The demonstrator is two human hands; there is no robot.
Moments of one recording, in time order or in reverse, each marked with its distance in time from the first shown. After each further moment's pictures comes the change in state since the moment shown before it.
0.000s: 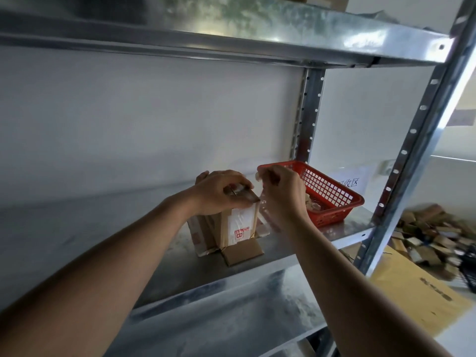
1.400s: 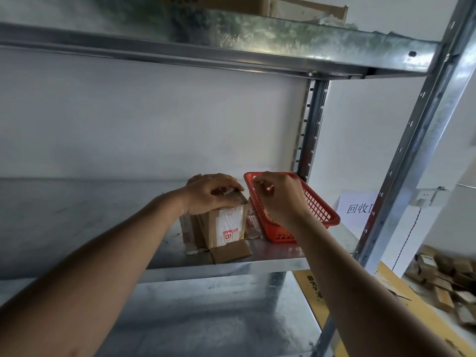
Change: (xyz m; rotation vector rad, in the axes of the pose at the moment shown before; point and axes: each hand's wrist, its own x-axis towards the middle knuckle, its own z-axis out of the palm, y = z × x) left_hand 0.021 0.070 0.037 -0.059 0.053 -0.256; right_hand 0.060 0.077 -0.078 -0.221 -0.355 -0.431
